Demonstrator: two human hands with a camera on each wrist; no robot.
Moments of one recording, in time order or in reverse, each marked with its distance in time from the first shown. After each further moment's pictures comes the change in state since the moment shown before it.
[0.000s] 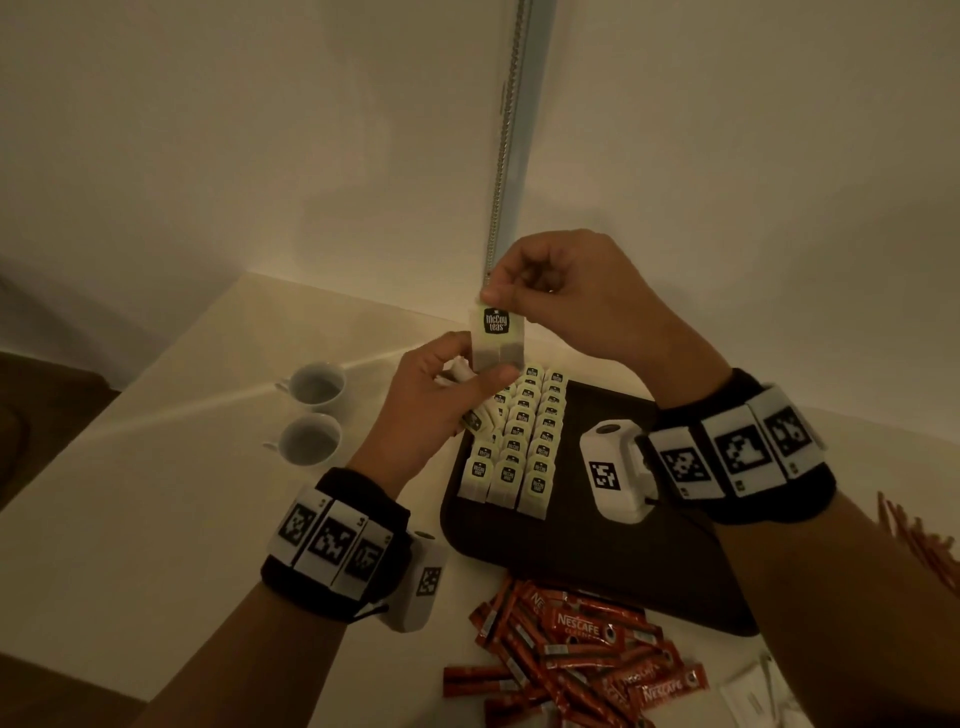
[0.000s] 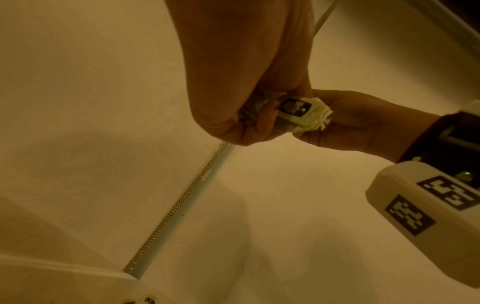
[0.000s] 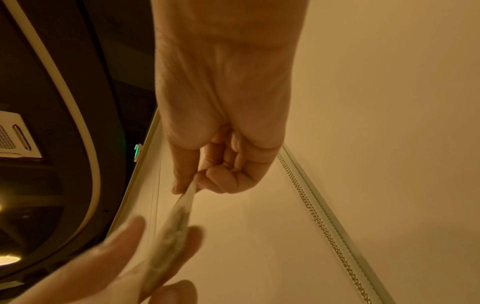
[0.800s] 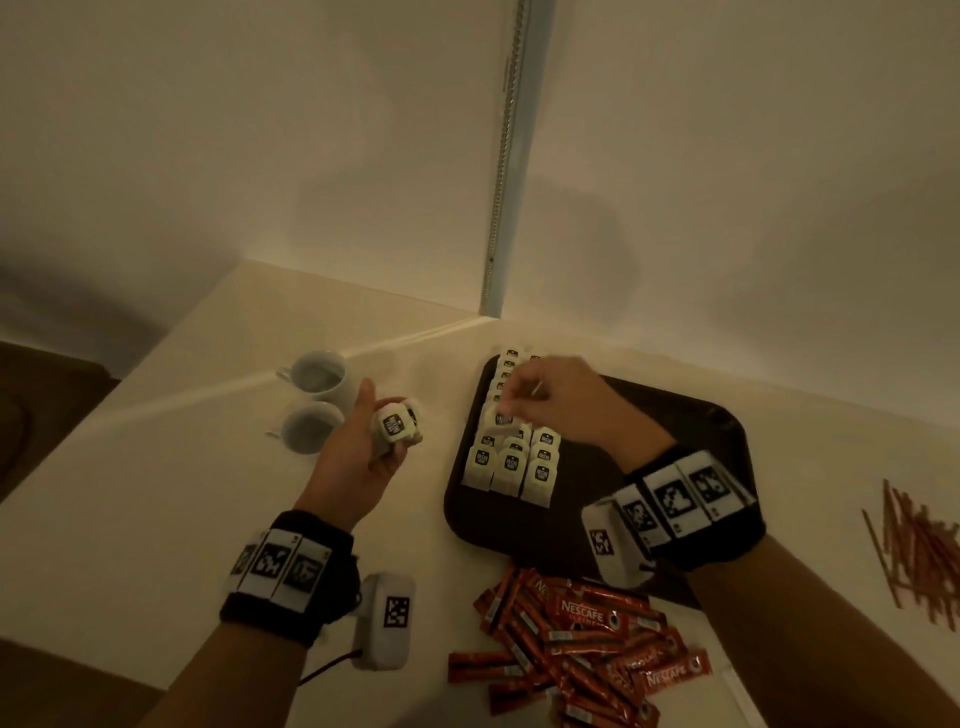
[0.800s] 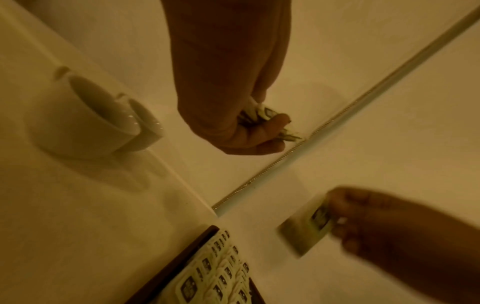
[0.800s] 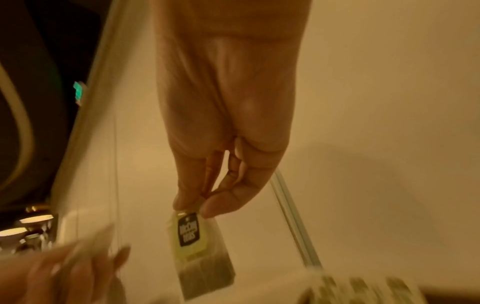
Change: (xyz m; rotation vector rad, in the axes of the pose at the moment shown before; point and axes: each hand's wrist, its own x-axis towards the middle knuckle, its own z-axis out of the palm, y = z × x) left_hand -0.020 -0.075 -0.062 -0.442 0.419 -0.600; right_hand -0.042 0.085 0.059 -0.028 -0.270 0.264
